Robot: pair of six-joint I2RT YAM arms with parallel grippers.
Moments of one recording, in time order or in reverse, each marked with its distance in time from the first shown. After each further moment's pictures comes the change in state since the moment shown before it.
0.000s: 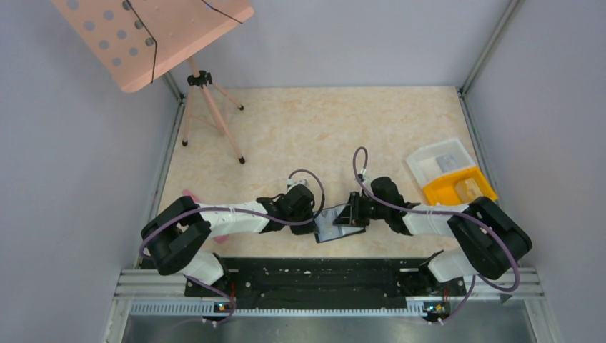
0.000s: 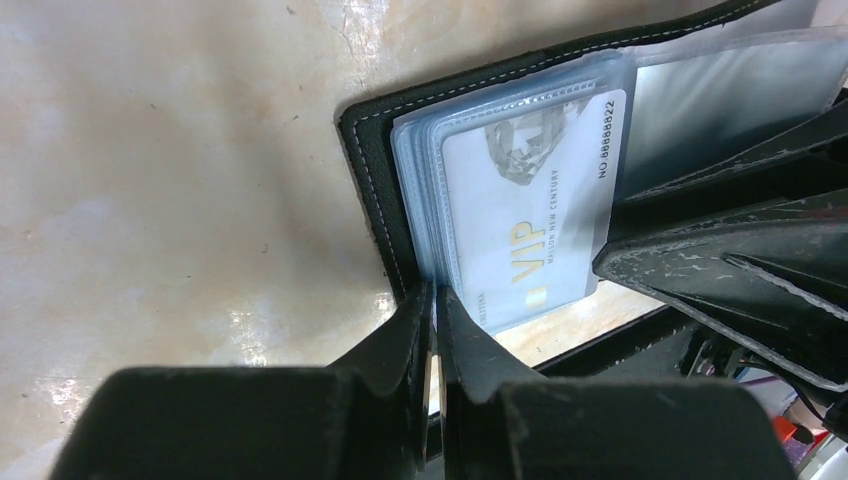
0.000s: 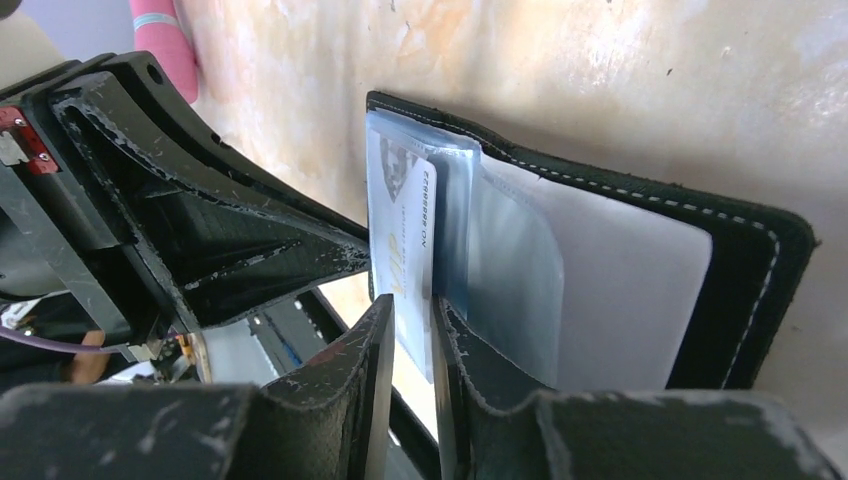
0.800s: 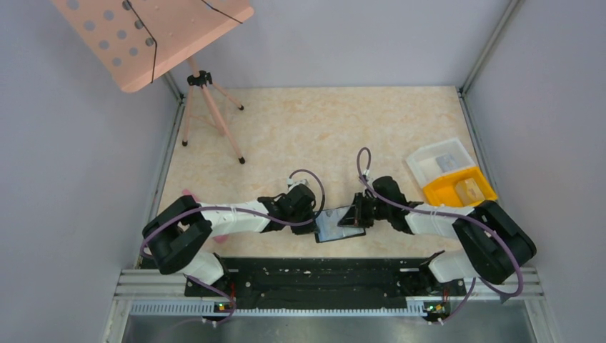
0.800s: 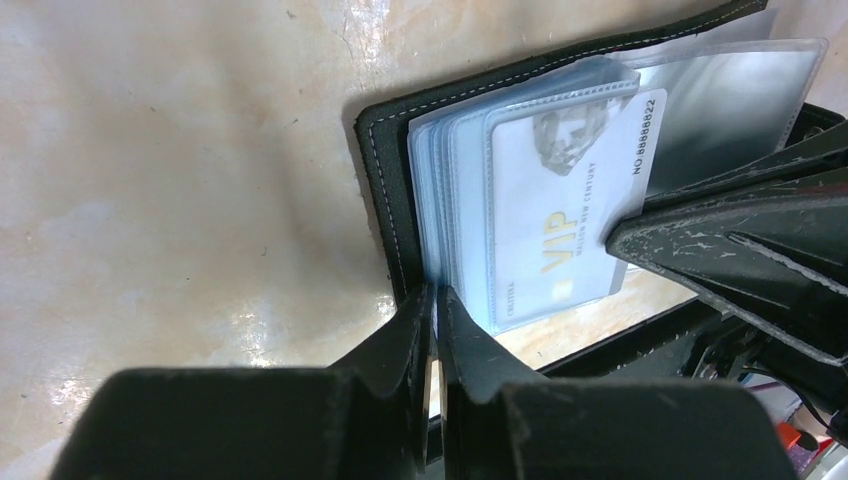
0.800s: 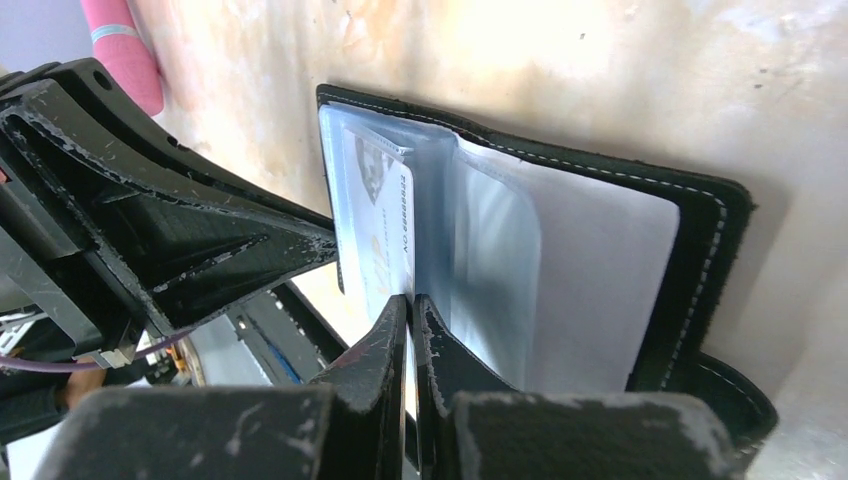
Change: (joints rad) left arm 0.000 0.013 0.010 -0.009 -0.013 0.000; right arm -0.021 -0.024 0.005 -0.103 0.026 -0.008
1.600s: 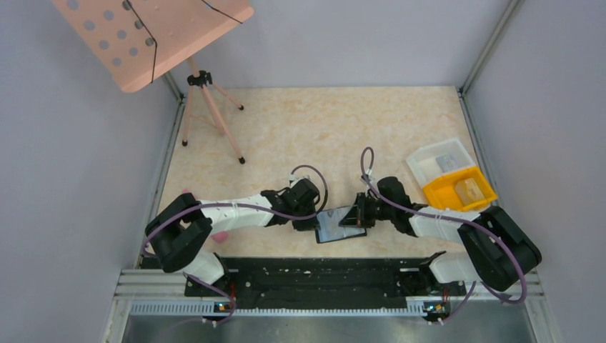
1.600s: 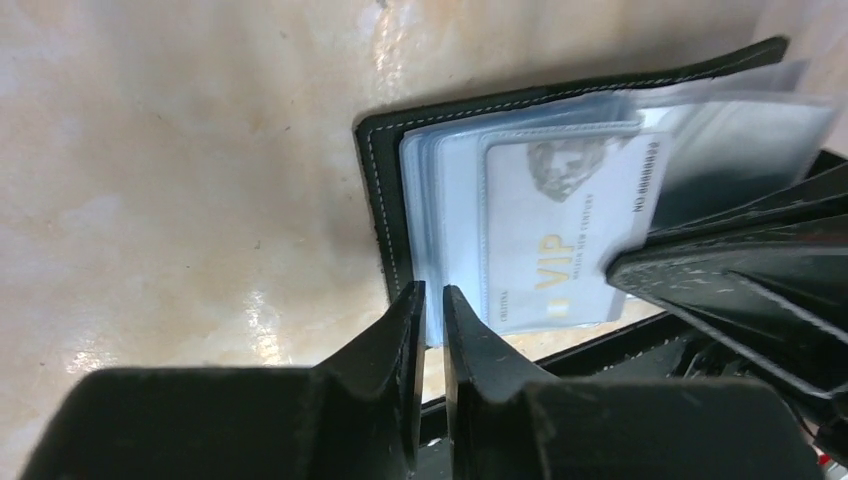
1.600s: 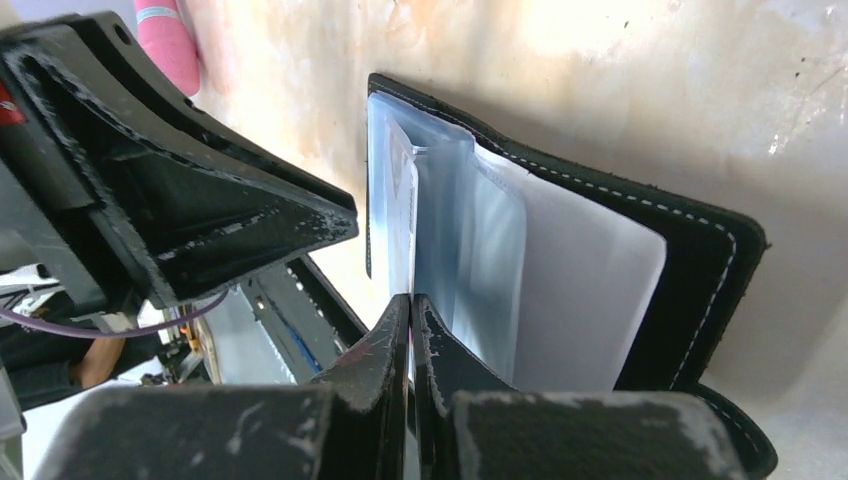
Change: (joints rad) left arm 0.000 0.019 0.090 -0.122 -0.005 -0.002; right arm -0.032 -0.050 -0.026 0.019 -0.069 -0.011
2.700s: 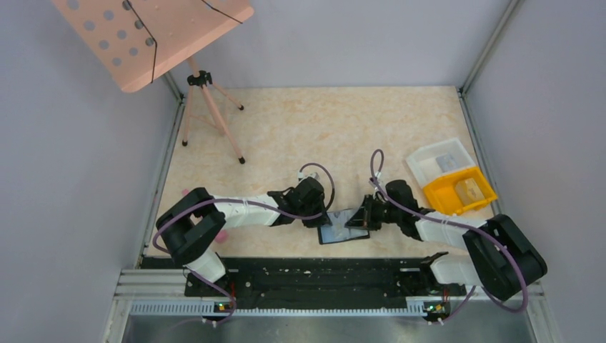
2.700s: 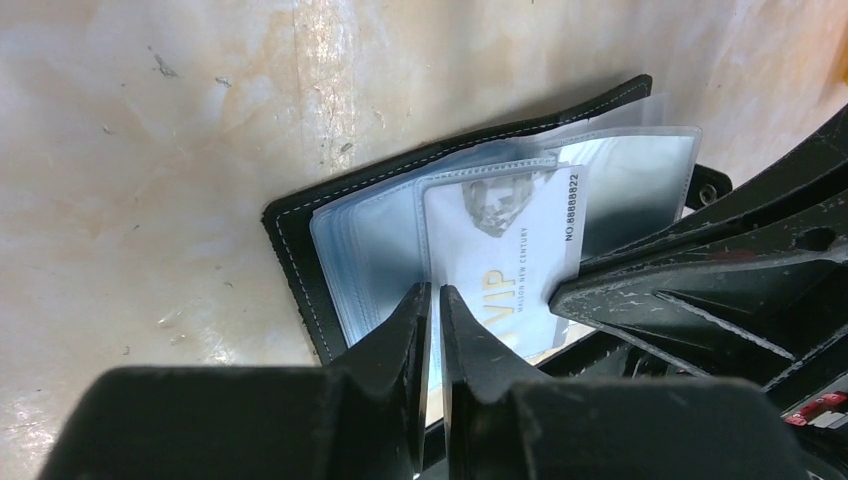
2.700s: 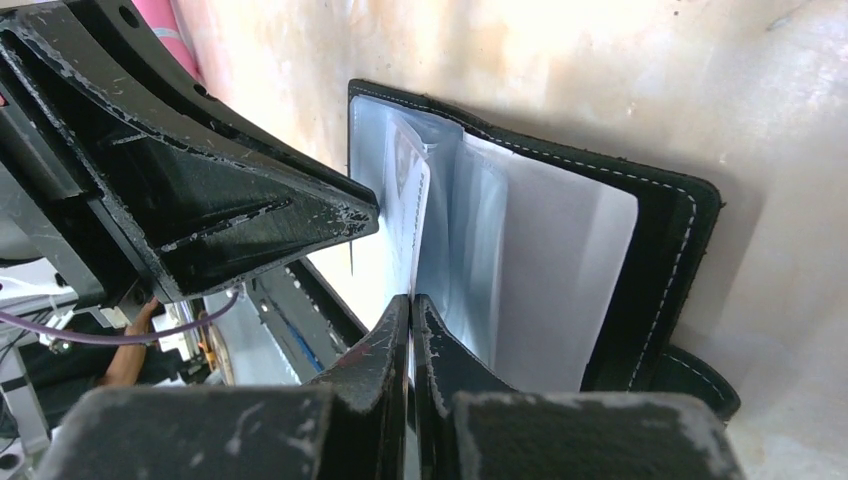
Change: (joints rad) left arm 0.001 0.086 0.011 0.201 0.051 -0.004; right arm -0.064 -0.056 -0.065 0.001 -0.027 0.014
